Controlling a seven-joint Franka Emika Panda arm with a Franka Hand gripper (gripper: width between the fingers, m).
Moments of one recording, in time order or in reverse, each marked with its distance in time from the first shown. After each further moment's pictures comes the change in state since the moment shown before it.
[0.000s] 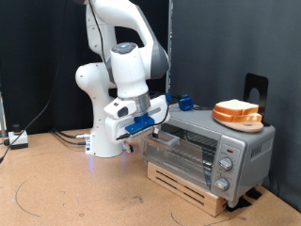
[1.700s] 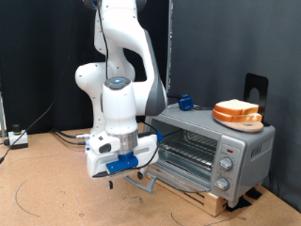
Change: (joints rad) arm -0.054 0.383 -0.023 0.149 0.060 0.186 -0.008
